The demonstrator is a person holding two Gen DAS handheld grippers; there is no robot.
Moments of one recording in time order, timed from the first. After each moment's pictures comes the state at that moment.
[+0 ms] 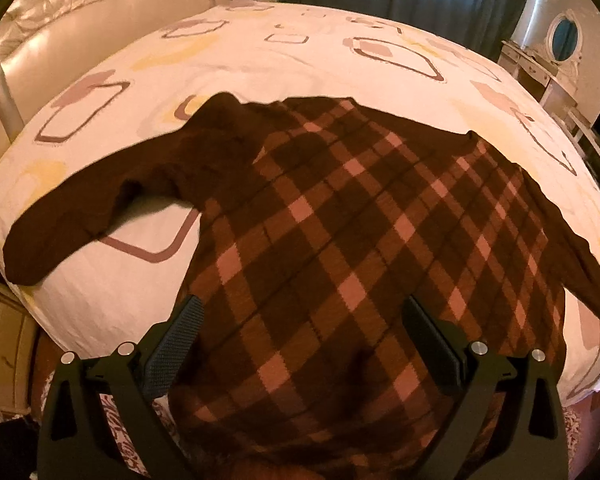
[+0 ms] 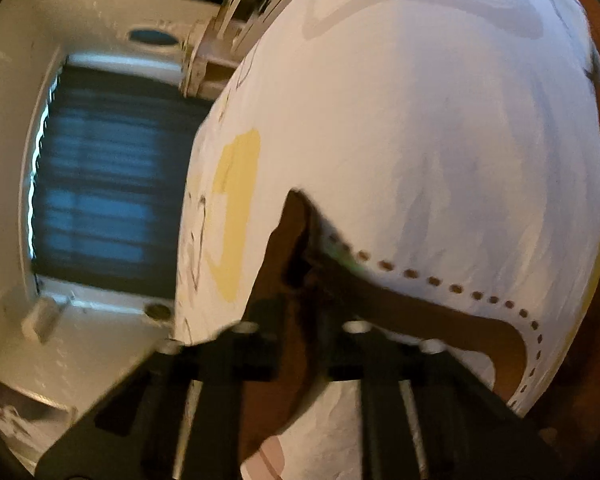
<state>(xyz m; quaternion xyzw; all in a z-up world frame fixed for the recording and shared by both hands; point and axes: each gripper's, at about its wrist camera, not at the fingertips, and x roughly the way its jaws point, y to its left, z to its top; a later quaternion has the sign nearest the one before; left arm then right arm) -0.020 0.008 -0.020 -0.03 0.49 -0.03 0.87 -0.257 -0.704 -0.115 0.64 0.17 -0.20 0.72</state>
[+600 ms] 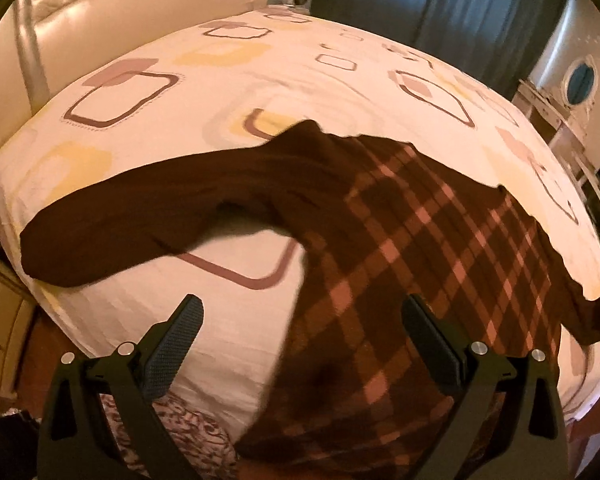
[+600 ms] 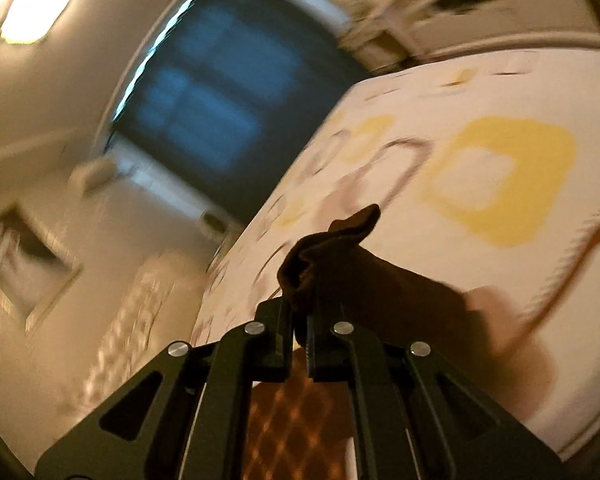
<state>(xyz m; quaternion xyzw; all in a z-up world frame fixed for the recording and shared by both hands) -0.019 0.102 0.003 -0.09 0.46 0.00 0.88 -0.133 -0.525 0.091 0.46 0.17 -0.01 0.87</state>
